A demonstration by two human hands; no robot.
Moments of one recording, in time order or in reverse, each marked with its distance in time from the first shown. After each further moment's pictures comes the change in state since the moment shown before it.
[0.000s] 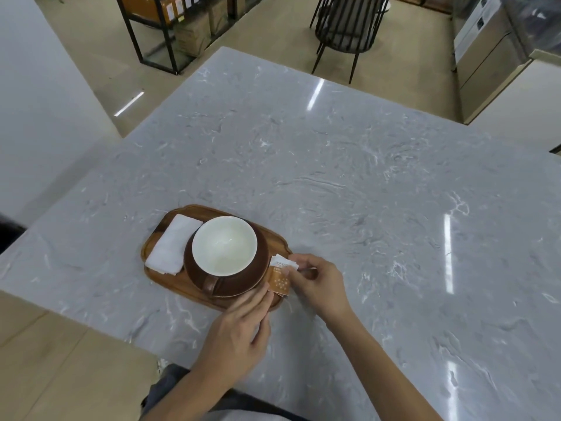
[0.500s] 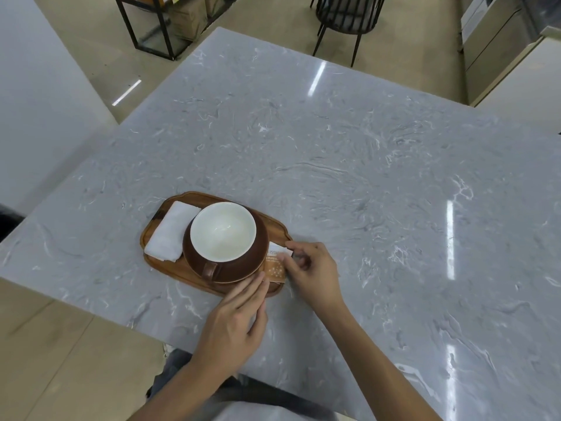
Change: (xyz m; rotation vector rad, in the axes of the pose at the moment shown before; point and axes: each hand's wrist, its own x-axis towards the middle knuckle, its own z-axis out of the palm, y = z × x) left_hand -0.009 -0.002 0.001 -0.006 0.025 -0.004; right_hand -0.007 0.006 0.016 -0.140 0.135 -0.140
